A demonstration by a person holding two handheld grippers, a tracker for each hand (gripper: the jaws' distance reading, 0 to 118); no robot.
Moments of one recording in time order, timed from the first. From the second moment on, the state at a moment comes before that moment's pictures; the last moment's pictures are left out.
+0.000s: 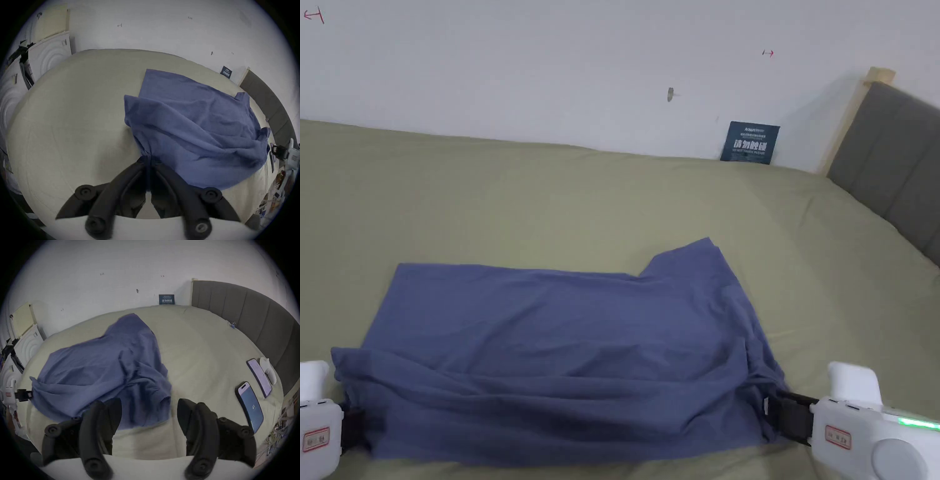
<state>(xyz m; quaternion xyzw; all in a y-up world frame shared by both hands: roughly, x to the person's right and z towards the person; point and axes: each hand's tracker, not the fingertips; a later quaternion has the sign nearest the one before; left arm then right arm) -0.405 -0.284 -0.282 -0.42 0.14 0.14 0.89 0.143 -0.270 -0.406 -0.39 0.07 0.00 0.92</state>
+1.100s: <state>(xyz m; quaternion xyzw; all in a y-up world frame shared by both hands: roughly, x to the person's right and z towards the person) -0.423 -0.237 -0.223 -0.41 0.10 0.16 0.89 0.168 -0.229 -0.355 -0.41 0.09 -0.03 0.91</state>
